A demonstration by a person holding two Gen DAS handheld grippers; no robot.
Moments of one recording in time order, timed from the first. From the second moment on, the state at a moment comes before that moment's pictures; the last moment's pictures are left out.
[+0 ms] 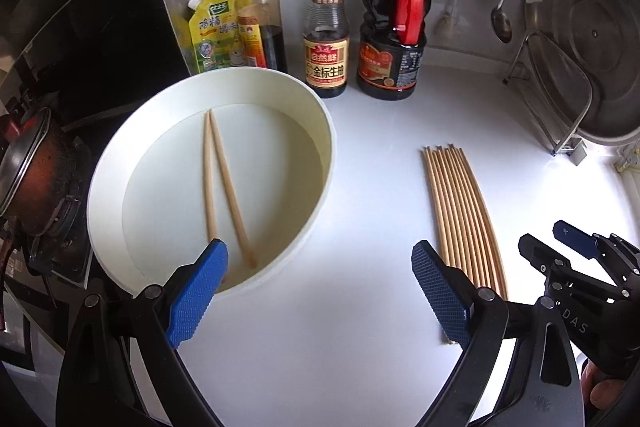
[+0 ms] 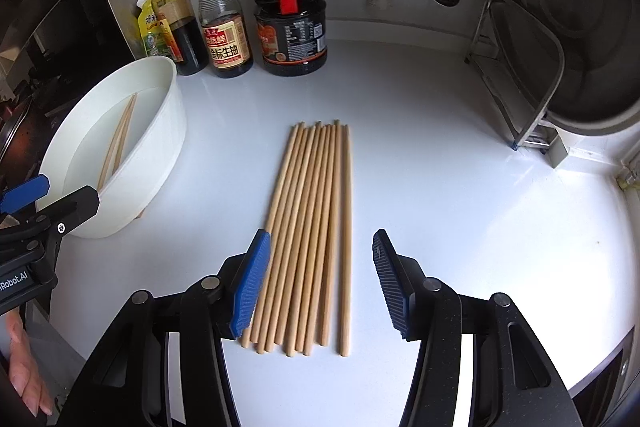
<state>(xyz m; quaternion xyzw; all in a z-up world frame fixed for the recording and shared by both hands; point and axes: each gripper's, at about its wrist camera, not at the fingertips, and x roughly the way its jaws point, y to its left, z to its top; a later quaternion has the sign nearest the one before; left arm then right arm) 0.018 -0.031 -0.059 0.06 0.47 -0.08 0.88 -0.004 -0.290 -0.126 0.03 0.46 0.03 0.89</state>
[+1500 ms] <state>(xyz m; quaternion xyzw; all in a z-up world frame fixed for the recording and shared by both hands) 0.042 -0.095 -0.151 0.06 0.50 -0.09 0.86 0.024 -0.325 -0.207 0.03 0.47 0.01 0.88</state>
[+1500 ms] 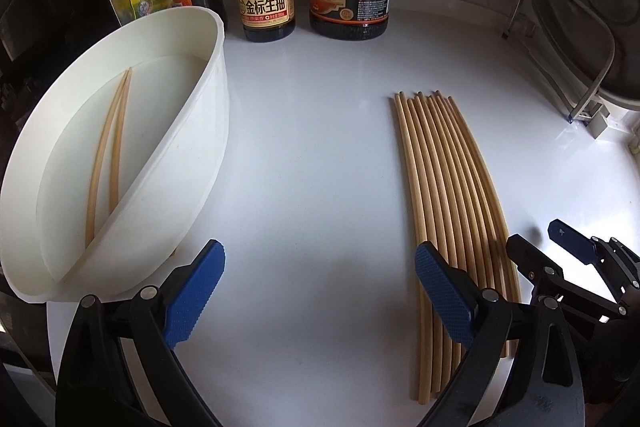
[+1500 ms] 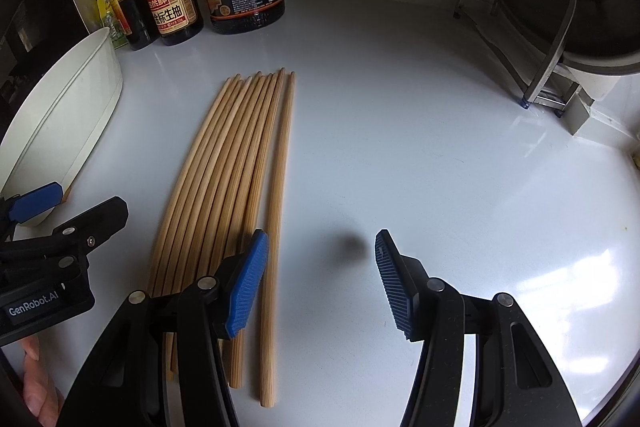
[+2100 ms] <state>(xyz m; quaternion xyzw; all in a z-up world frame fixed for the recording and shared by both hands) 0.046 -0.101 -0.160 0.05 0.51 -0.09 0.85 0.025 -0.331 -0.211 0.02 0.47 0.01 0.88</state>
